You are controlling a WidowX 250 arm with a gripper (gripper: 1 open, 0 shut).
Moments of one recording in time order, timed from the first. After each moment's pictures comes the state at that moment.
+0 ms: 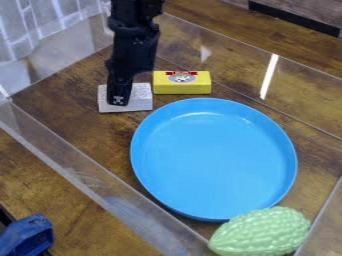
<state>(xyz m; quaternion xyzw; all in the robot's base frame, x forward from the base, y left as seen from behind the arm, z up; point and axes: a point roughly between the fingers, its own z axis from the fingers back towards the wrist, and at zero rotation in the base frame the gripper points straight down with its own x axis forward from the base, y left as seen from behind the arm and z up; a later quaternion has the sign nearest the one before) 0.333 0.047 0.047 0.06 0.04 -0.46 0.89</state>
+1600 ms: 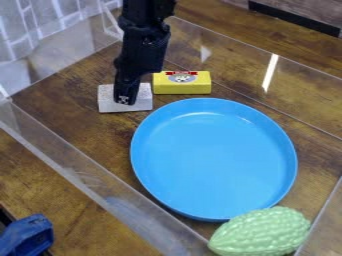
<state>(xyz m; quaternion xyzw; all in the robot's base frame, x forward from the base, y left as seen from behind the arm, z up) 0.337 0.041 0.055 0.07 0.04 -0.49 0.87</state>
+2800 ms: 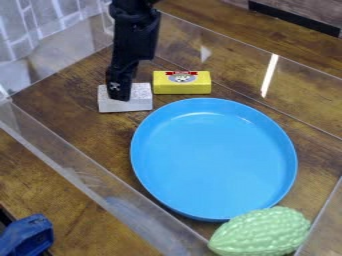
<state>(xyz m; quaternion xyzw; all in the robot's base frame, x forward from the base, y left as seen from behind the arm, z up) 0.352 0.058 0.051 0.09 0.01 -0.53 0.84</state>
